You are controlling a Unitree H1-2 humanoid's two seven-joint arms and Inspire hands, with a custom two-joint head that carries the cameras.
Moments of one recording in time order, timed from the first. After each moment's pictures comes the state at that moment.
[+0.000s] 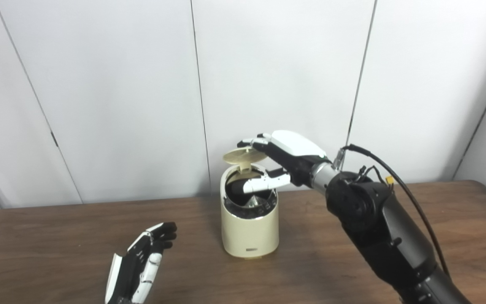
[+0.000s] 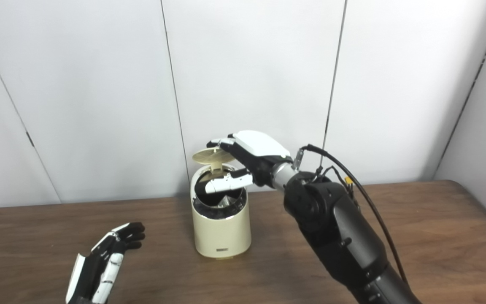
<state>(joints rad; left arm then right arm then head) -0.13 0.08 0.02 0.11 0.08 -0.40 0.02 -0.78 -0.31 0.34 -0.11 -0.76 0.37 0.52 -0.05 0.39</state>
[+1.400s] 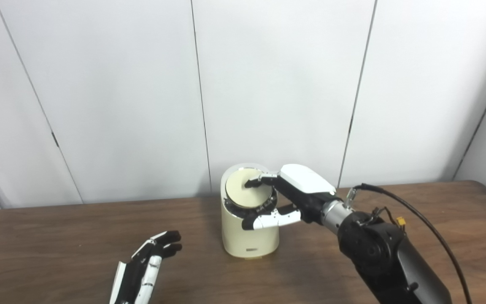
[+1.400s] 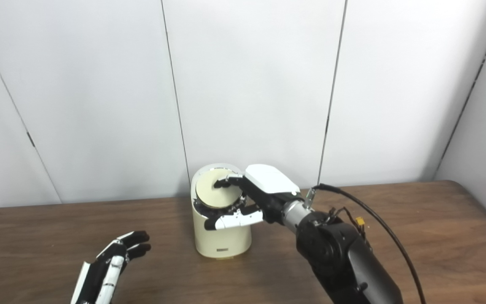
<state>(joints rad) -0.10 0.06 0.02 0.06 0.00 -0.26 -0.01 -0.61 -0.33 0.36 -0.20 -0.78 0.33 0.49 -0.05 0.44</state>
